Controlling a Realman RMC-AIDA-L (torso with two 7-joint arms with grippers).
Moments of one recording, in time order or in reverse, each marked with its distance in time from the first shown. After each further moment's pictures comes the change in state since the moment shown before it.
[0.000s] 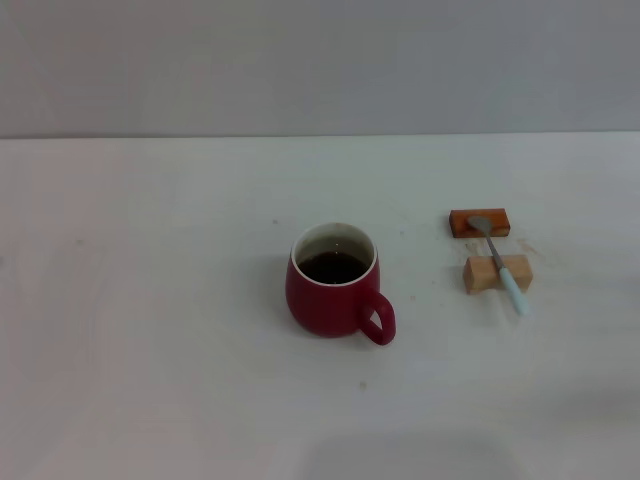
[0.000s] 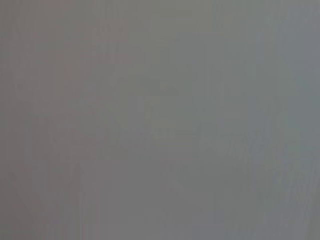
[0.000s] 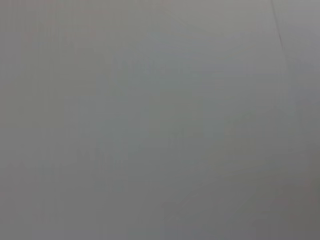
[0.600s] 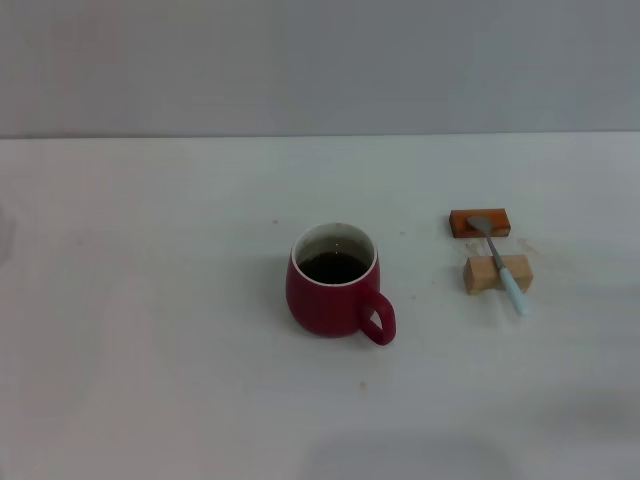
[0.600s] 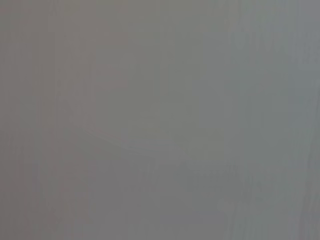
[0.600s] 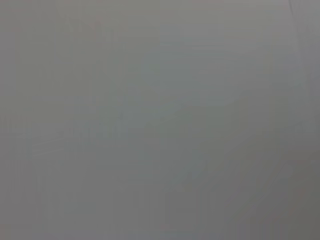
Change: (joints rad) left arm -0.017 0.000 0.003 0.002 0.004 0.005 0.066; right arm -0.030 0.002 -0.116 0.025 0.086 0.033 -0.008
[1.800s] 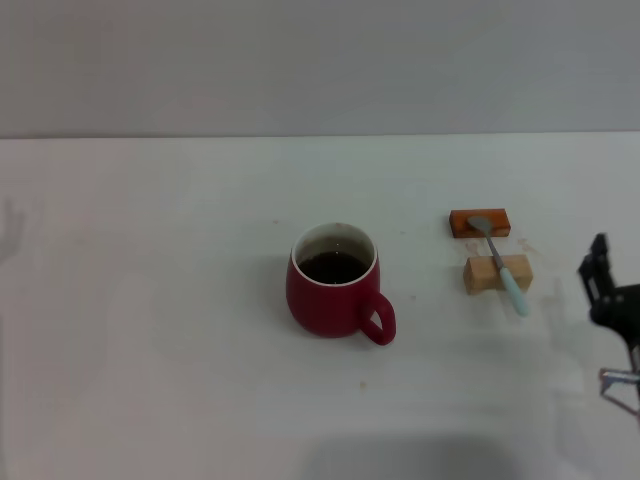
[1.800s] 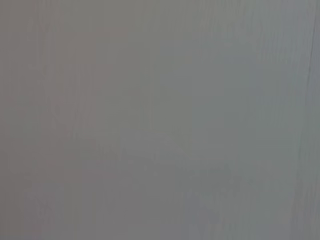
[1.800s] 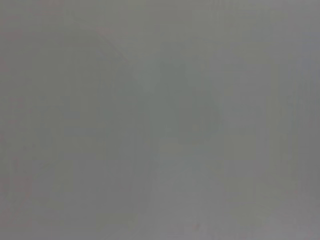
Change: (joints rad) left arm -0.049 0.001 0.007 0.058 0.000 -0.006 0.003; right arm -0.122 -0.013 -0.646 0.346 0.403 0.050 -0.463
